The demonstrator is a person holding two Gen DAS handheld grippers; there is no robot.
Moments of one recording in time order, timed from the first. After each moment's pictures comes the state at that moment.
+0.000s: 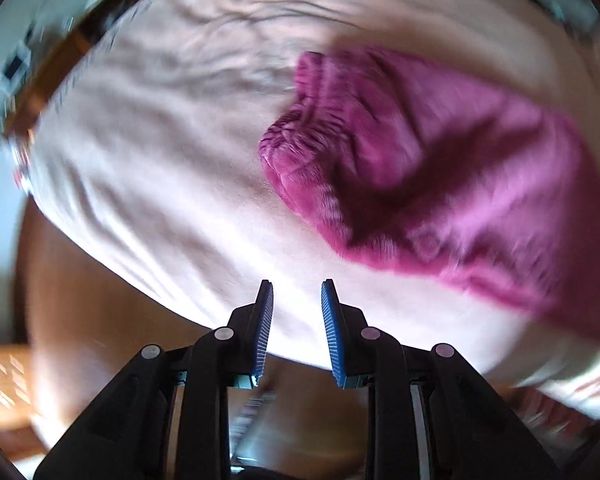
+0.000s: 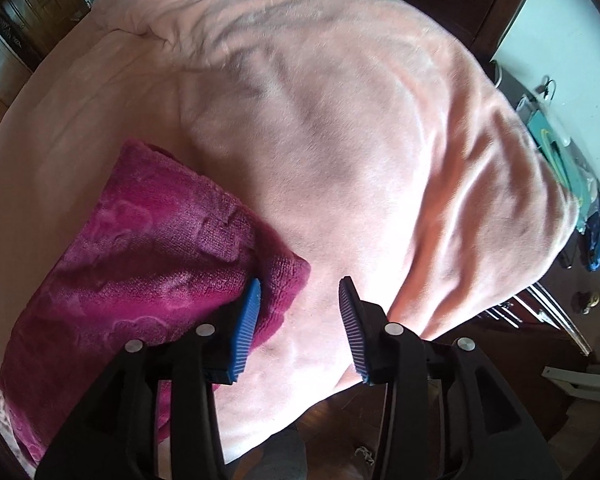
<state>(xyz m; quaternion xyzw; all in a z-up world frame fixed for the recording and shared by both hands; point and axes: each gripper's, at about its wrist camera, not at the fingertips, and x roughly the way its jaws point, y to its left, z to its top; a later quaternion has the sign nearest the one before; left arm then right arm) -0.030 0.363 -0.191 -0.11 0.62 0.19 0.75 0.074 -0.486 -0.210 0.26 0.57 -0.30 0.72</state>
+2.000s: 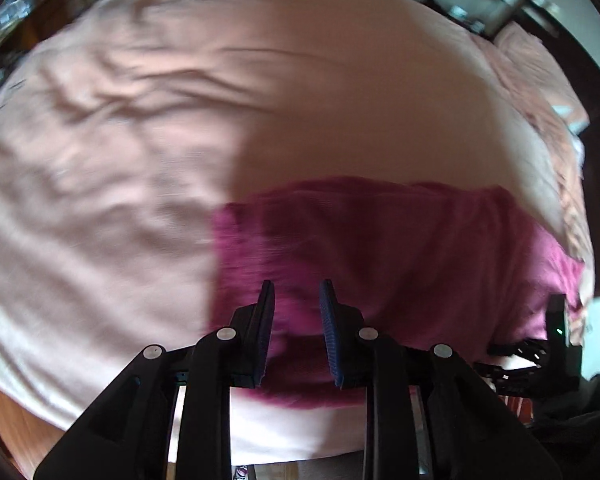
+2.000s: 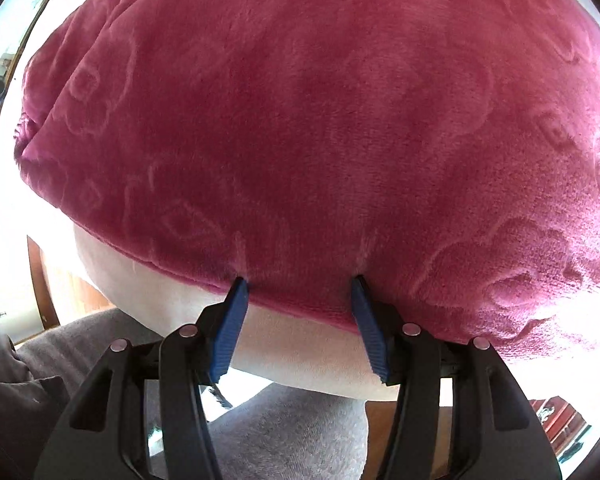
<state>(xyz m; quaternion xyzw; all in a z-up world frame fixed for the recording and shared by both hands) 0.111 0.404 -0.176 -0.11 0.59 -0.05 0.80 0.152 0.090 -0.291 -0.02 0.74 0.18 0.65</state>
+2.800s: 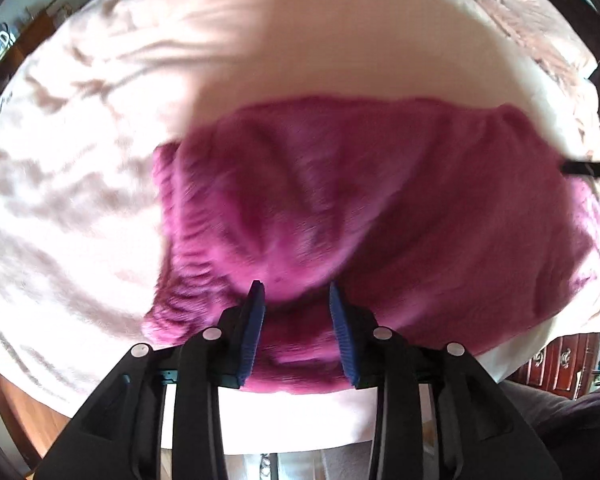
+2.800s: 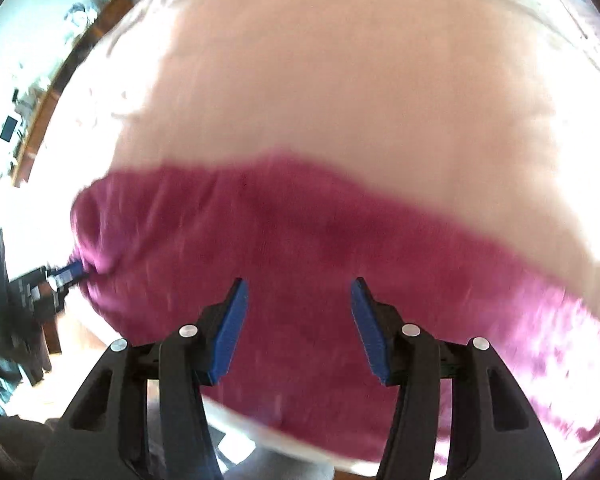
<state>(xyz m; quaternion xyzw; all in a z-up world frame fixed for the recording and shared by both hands) 0.100 0.337 -0.197 -0.03 0.61 -0.02 0.79 0.292 0.063 -0.187 0.01 0.65 0.22 0.73</state>
